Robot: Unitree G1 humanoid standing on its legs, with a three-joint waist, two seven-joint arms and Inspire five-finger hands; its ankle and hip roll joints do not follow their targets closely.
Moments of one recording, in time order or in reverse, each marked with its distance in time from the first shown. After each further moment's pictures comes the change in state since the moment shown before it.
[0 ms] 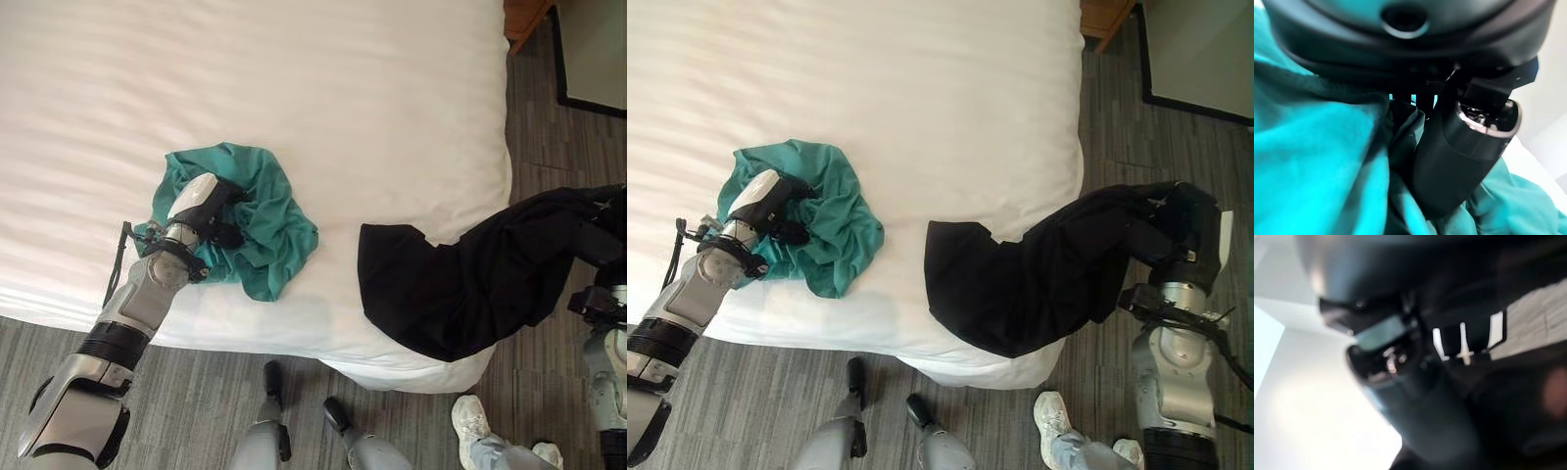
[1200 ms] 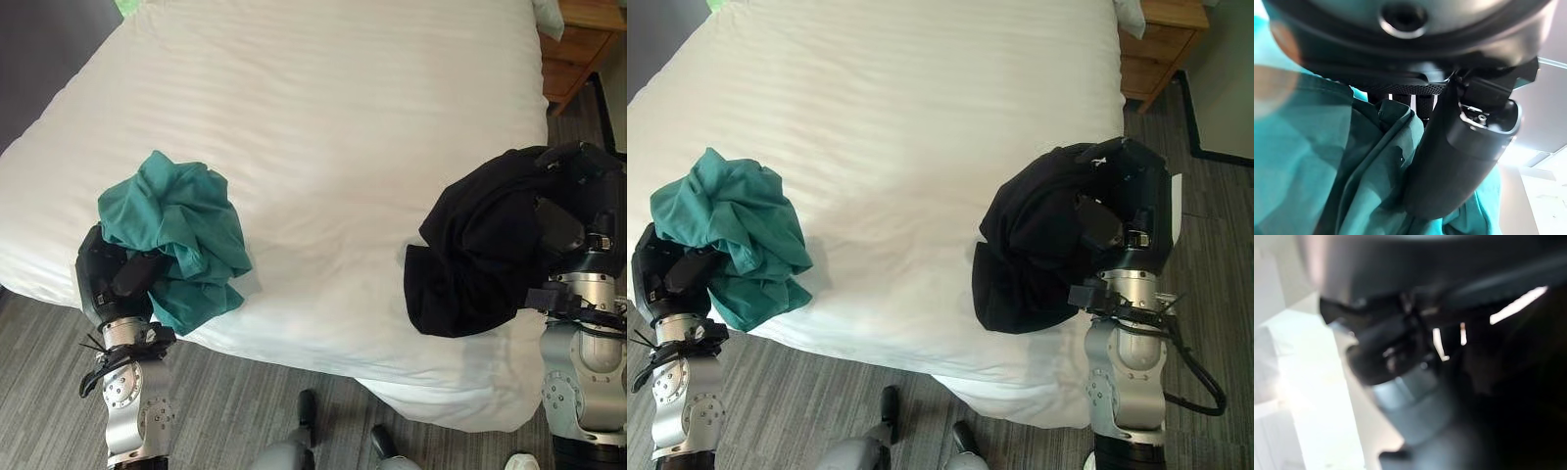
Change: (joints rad) left arm 0.644 -0.494 0.614 -0.557 -0.681 -0.226 0.174; right arm 0.015 0.215 0.042 -0.360 -0.024 0.008 0.124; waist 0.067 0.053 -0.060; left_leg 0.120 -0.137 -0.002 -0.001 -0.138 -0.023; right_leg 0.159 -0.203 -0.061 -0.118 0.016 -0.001
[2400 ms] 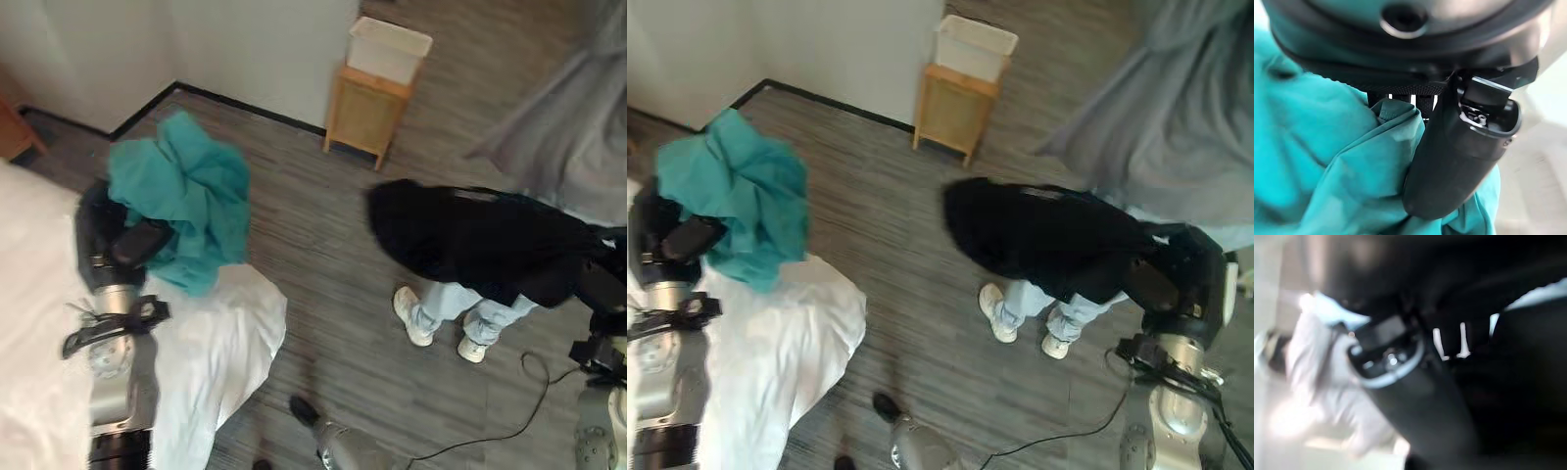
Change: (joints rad) left arm -0.109 0.118 -0.067 0.039 0.058 0.029 -0.096; right arm 0.287 0.048 -0.198 0.097 0.071 0.000 -0.013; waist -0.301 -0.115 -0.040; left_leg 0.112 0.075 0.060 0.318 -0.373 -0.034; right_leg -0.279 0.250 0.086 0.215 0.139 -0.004
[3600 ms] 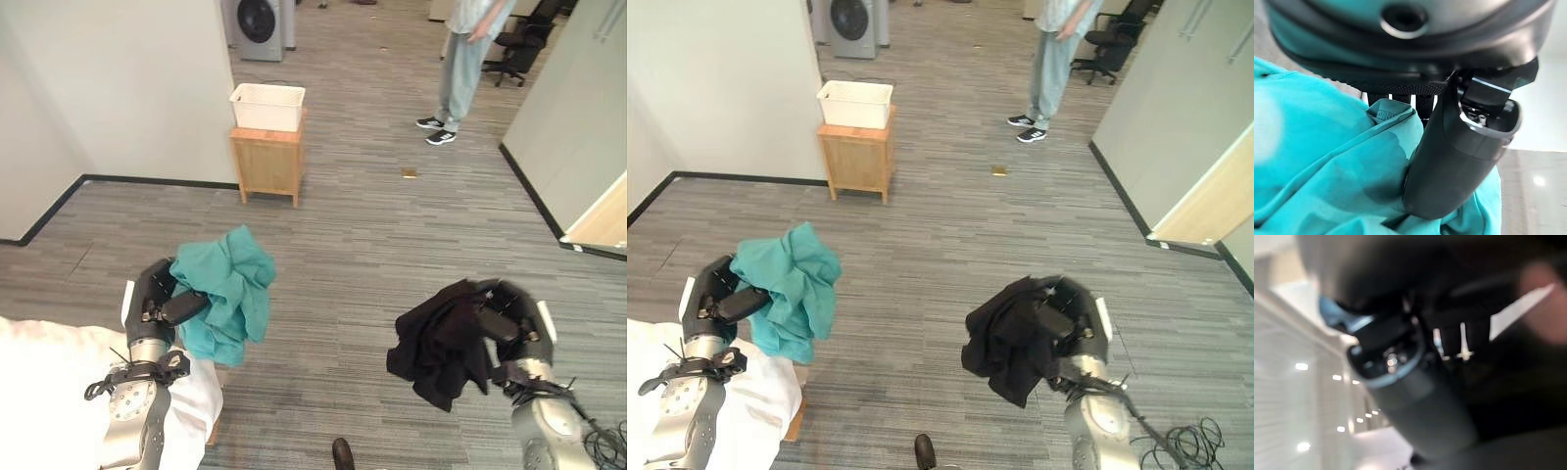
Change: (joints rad) left arm 0.201 0.006 -0.047 0.115 0.110 0.091 -0.004; right arm -0.015 0.035 0.331 0.200 -0.001 0.066 0.064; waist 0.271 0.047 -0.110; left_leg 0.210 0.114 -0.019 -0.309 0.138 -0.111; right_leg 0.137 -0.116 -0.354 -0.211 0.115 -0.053
